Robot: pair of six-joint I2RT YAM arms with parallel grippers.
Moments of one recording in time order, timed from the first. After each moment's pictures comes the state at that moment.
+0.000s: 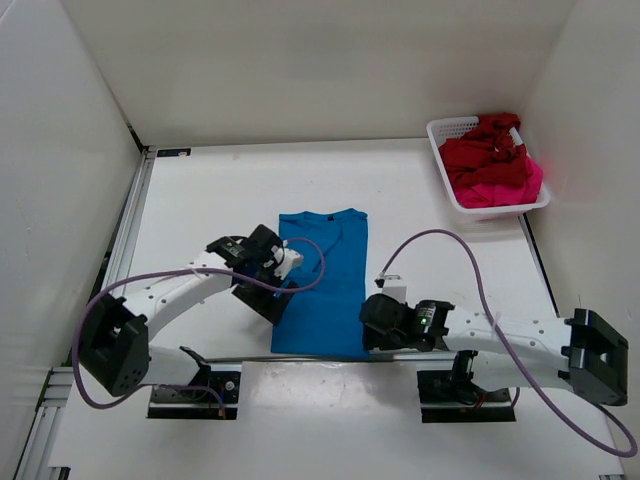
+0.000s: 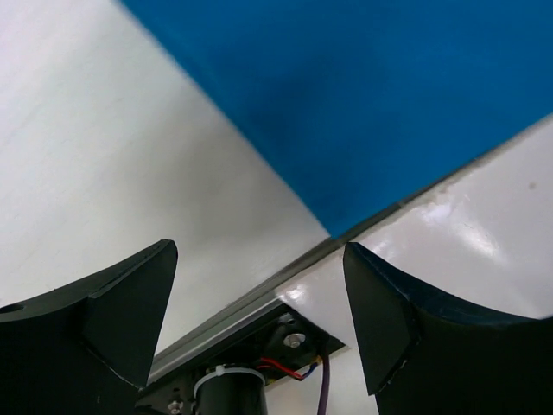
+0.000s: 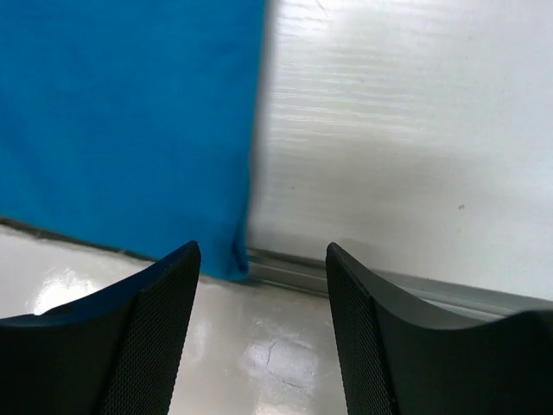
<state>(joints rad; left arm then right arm) -0.63 1.32 0.90 -0.91 0.16 0.00 1.25 1.07 0.58 -0.67 0.31 1.04</state>
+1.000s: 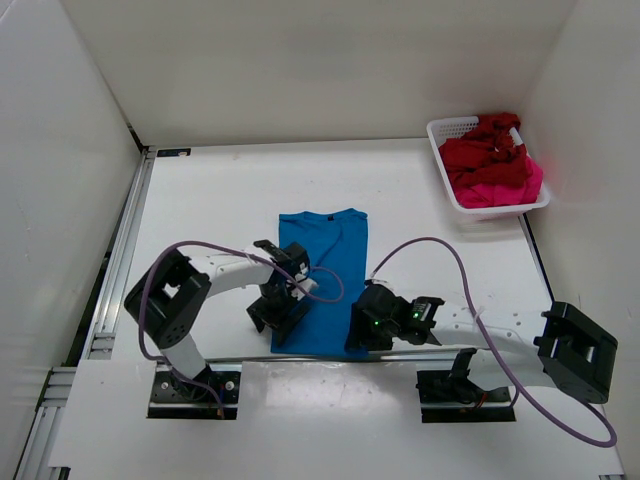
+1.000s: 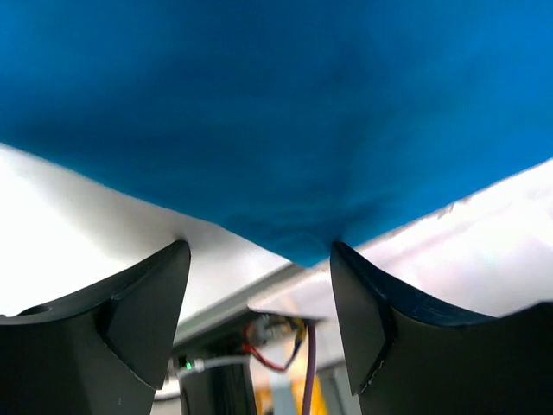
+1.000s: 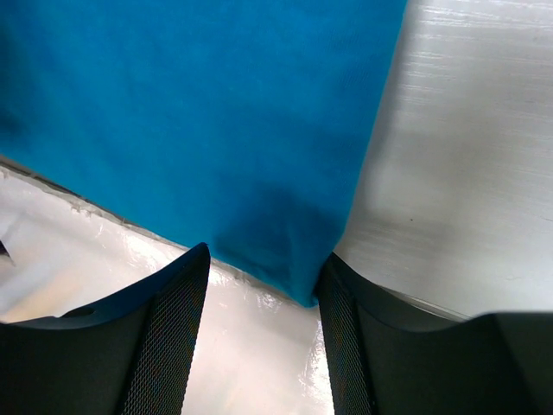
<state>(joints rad) -0.75 1.67 0.94 -0.92 0.22 -0.01 1.12 1.19 0.50 -0.36 -0.02 1.04</state>
